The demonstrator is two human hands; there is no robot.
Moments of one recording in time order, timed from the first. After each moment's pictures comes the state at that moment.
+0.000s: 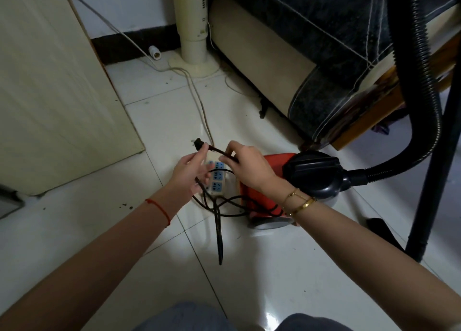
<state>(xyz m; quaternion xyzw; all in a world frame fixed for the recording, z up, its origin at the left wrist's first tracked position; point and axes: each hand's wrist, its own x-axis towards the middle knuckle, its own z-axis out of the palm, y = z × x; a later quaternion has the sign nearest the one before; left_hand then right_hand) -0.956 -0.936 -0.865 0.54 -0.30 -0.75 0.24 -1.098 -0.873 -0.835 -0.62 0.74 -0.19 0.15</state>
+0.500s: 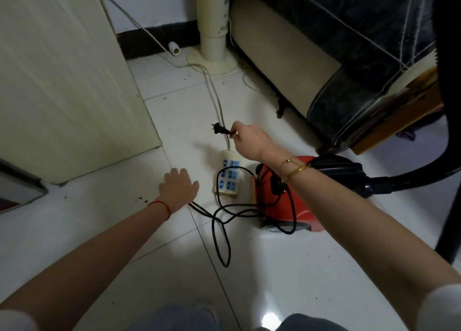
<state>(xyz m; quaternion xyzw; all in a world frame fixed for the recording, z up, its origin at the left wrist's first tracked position) -0.899 -0.956 -0.925 0.60 -0.76 -0.20 -0.12 -1.097 -0.941 -0.826 -0.62 0.76 -0.07 0.18</state>
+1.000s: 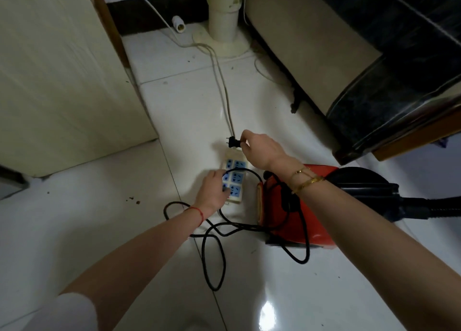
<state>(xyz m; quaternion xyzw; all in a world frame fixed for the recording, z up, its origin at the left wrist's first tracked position) -0.973 -0.968 -1.024 0.52 -0.76 -0.39 0.06 -1.124 -0.974 -0.889 -0.62 0.76 -0.01 0.22</state>
